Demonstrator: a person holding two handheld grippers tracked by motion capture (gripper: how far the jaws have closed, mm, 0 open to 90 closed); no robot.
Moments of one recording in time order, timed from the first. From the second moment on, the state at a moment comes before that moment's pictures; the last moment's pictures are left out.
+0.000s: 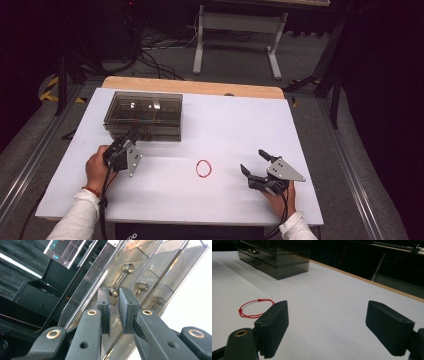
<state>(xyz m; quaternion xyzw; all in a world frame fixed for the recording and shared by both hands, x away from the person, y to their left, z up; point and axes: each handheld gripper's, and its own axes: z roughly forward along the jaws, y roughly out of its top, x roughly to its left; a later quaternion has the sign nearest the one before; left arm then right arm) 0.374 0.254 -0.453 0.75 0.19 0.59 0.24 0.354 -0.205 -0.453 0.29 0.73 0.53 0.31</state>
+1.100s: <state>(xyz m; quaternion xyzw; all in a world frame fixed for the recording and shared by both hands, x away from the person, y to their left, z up) 0.356 0.258 -0.451 0.76 0.20 0.56 0.25 0.352 -0.206 -0.450 0.29 0.73 0.53 0.32</state>
